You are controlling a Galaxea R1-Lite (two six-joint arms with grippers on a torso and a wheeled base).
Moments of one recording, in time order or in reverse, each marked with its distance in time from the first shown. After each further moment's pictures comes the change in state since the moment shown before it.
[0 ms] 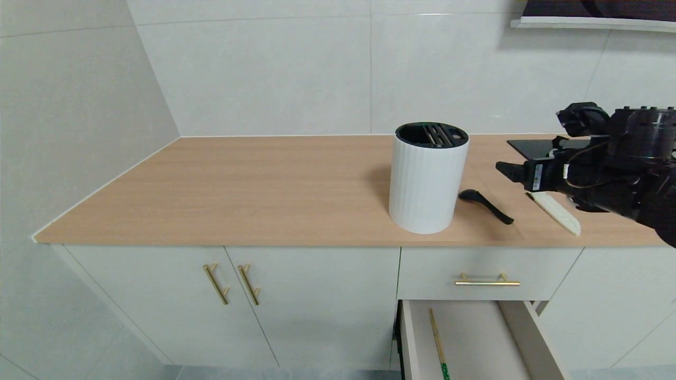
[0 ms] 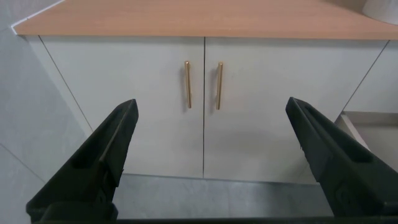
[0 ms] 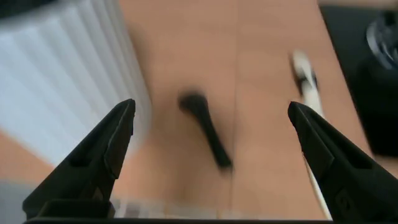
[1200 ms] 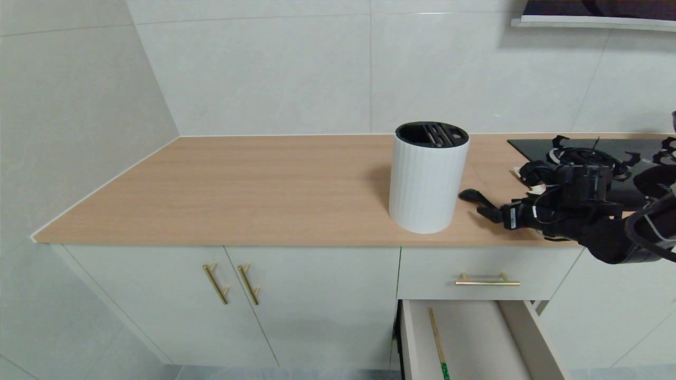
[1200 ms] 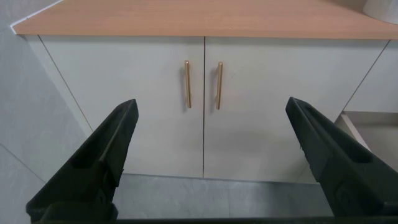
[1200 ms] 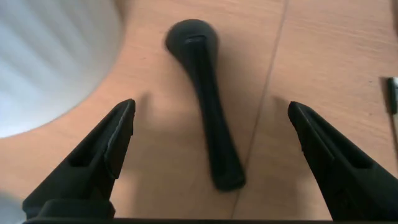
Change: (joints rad) left arm 0.000 0.000 0.000 0.000 0.000 0.000; right arm -0.133 0.354 -0.051 -0.130 0.264 -0.093
